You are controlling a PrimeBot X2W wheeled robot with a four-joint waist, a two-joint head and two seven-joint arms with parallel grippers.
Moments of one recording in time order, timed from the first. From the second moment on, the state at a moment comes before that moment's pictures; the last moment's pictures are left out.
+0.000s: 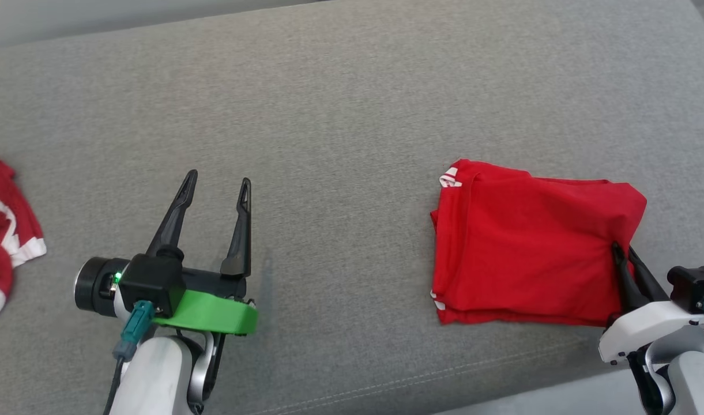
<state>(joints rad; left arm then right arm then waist) -0.23 0.12 -0.23 0.09 -0.17 -0.03 -0.25 -0.16 -0.25 -0.02 0.43 0.24 0.13 -0.23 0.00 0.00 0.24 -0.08</state>
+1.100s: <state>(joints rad) -0.43 0.17 -0.33 -0.10 -0.09 -0.04 -0.18 -0.79 -0.50 -0.10 0.78 0.26 0.13 -0.26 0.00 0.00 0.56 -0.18</state>
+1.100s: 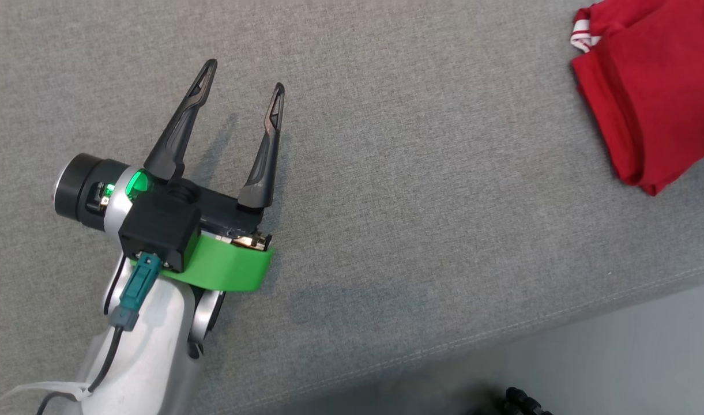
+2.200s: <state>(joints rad) -0.30 0.17 -0.25 -0.01 -0.17 0.04 -0.25 -0.39 -0.16 -0.08 0.13 0.19 0.13 -0.26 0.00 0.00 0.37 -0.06</state>
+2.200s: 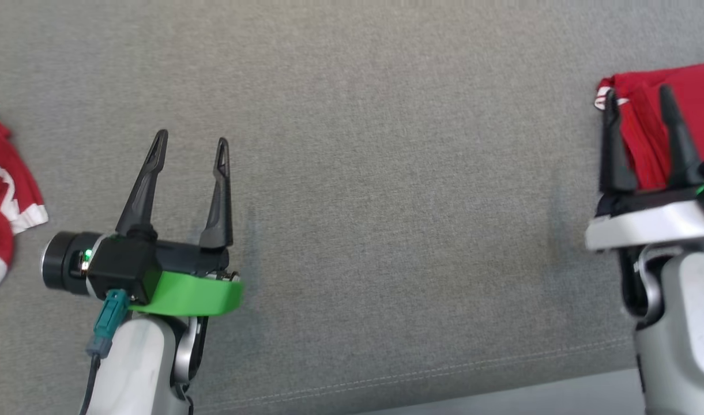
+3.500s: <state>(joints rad) -0.05 0.18 -0.19 0.13 -0.24 0.04 -0.26 0.08 -0.05 -0.08 -0.05 0.11 0.13 -0.20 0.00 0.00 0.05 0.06</state>
